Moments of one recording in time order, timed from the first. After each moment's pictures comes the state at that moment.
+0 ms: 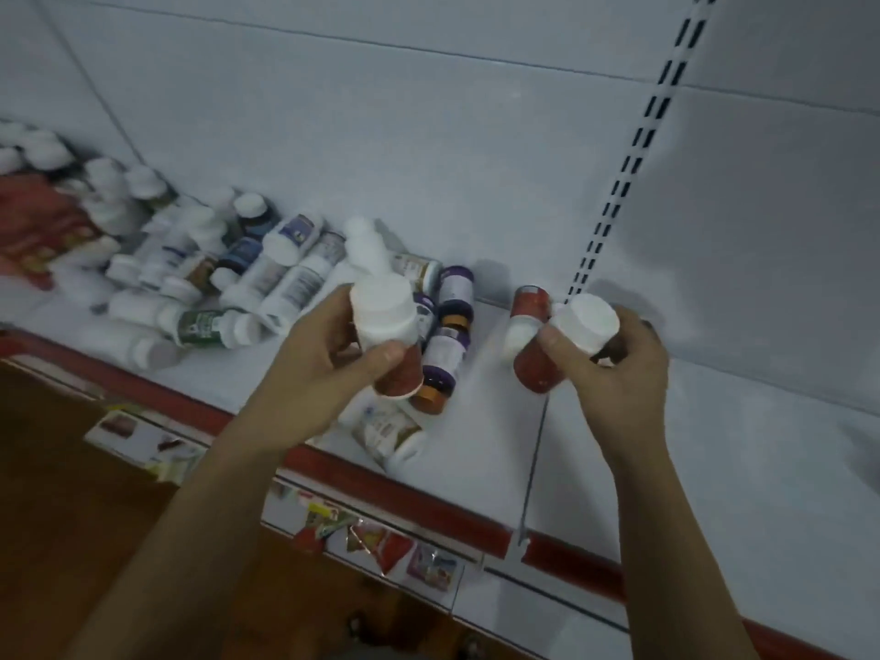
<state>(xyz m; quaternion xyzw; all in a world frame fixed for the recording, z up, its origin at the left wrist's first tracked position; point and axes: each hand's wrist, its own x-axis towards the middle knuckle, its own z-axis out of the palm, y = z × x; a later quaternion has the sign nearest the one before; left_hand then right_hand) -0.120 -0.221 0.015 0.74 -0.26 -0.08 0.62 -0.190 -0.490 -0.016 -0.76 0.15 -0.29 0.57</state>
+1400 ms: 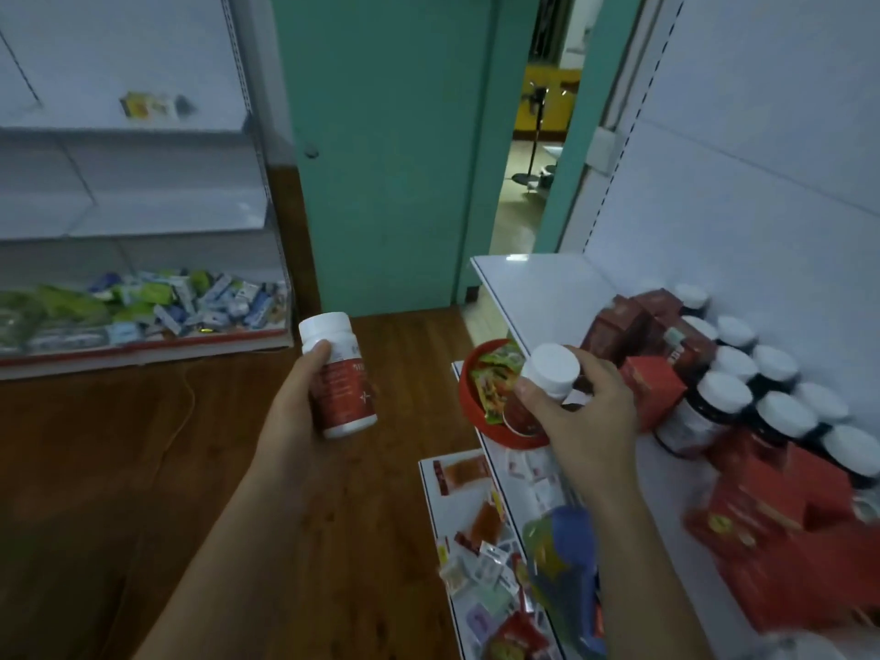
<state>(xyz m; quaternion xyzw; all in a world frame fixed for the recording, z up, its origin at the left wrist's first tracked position) 0.008 0.518 0.006 0.35 0.31 0.30 0.83 0.186 0.317 0.004 -0.77 -0.27 -0.03 0.58</state>
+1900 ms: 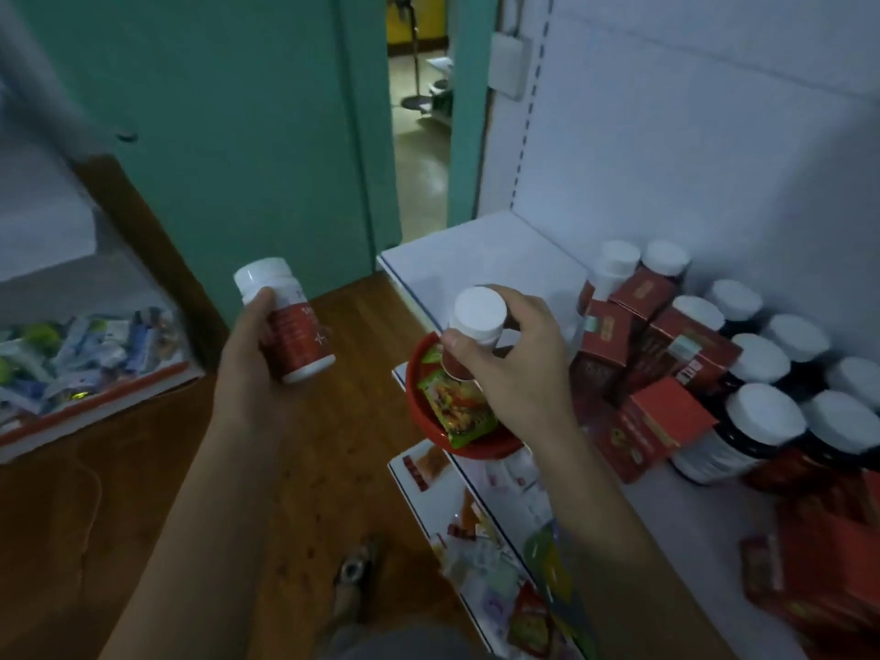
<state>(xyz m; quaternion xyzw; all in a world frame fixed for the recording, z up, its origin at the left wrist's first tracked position) 0.232 0.645 -0.003 0.40 0.33 0.26 0.82 0.325 0.425 -0.007 -0.79 -0.19 -0.03 0.58</state>
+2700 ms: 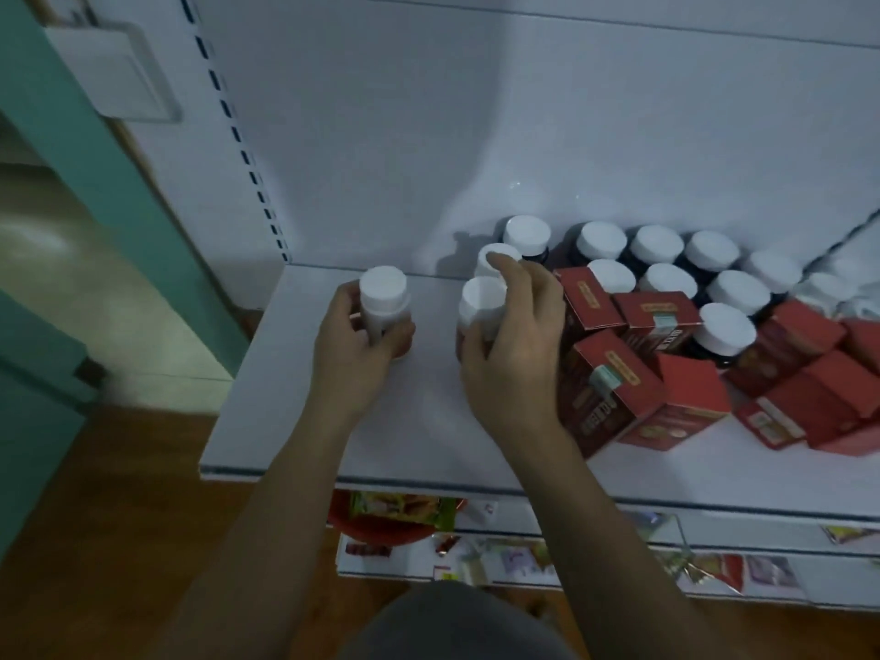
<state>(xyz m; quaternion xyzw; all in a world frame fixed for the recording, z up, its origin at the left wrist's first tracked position) 0.551 0.604 -0.071 0.77 -0.15 -0.07 0.62 0.435 0.481 -0.018 -0.85 0.21 -0.37 0.31</state>
